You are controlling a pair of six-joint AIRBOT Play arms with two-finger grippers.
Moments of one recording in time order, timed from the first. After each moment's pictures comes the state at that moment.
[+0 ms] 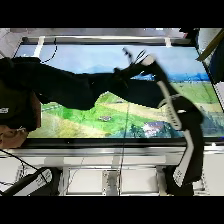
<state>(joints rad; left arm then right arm) 0.32 -1.13 1.42 1.53 -0.94 -1.56 0.20 -1.97 2.08 -0.71 1.32 1.37</state>
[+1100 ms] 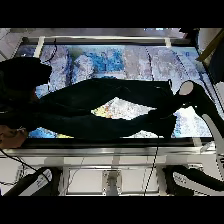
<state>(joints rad) 0.32 -1.08 1.08 1.74 -1.21 -1.56 0.04 -1.21 1.05 -1.16 1.53 1.30</state>
